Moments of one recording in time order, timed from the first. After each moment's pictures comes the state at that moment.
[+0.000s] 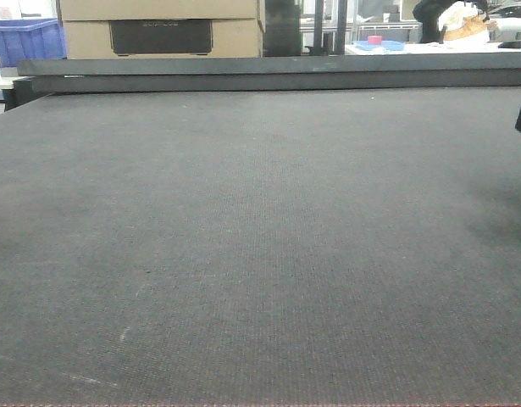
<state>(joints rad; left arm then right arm) -0.07 1.08 -1.09 0.01 0.88 -0.08 0.07 1.61 -1.07 0.08 0.97 0.03</state>
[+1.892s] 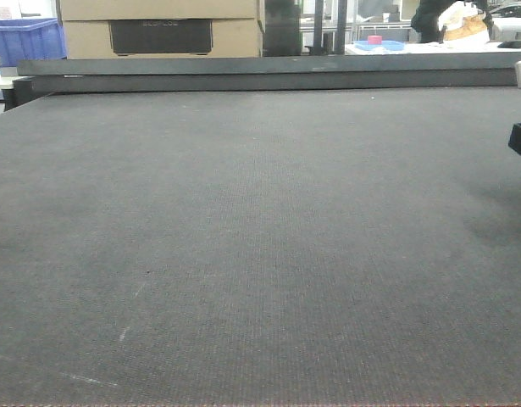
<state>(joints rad) -0.07 1.23 -1.16 0.00 0.90 -0.08 0.07 1.65 -1.07 0.08 0.96 0.03</state>
